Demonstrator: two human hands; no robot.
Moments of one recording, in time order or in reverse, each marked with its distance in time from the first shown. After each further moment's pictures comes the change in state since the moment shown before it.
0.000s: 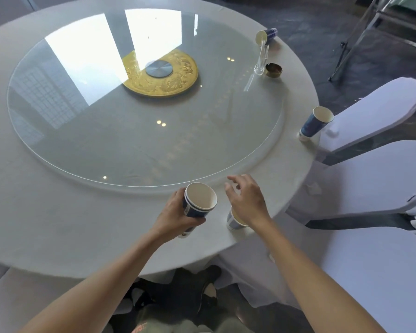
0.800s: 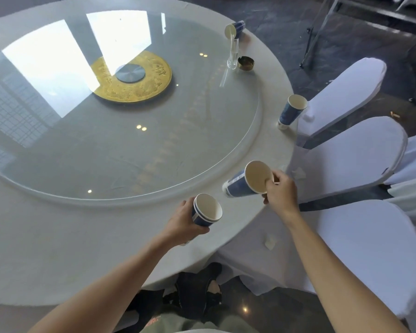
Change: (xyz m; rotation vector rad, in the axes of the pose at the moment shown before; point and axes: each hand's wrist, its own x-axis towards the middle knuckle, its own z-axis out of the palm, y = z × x) left_hand 0.020 0.001 0.031 0.175 -0.270 0.006; right_hand -0.014 0.039 -0.073 0.235 0.312 0.392
